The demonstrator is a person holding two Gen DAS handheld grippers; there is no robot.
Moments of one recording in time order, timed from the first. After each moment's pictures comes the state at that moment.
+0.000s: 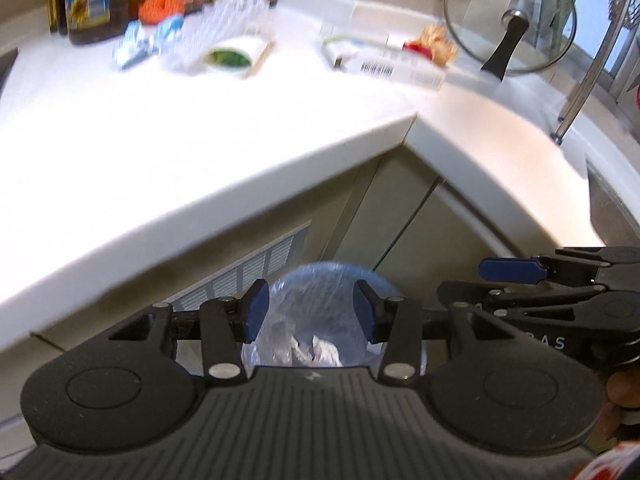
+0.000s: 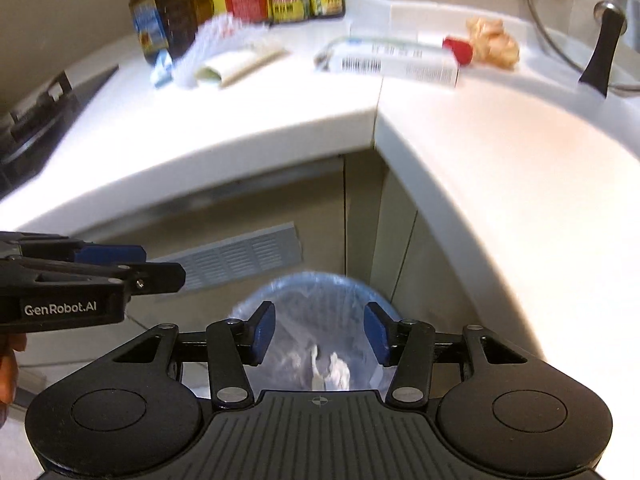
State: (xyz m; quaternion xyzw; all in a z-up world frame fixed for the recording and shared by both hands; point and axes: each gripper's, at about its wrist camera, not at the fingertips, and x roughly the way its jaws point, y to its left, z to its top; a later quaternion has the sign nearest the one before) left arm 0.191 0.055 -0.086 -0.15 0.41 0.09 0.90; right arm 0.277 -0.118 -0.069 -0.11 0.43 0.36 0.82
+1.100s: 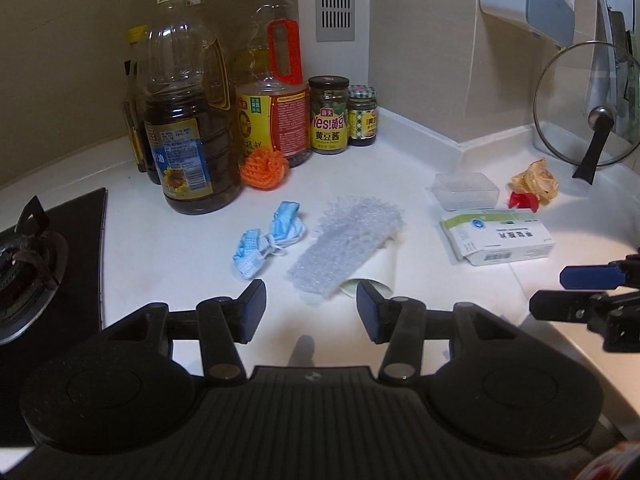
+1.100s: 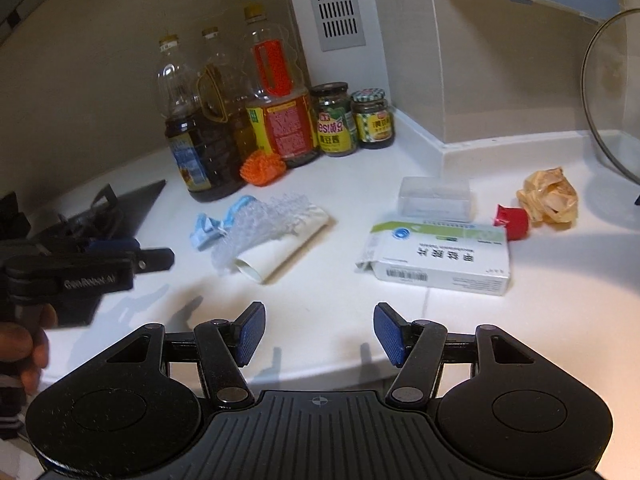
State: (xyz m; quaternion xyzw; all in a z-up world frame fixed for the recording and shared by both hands) left arm 0.253 0.148 0.007 -0.06 0.32 0.22 0.92; right arm 0.365 -0.057 0.018 -0.03 0.35 0.46 0.82
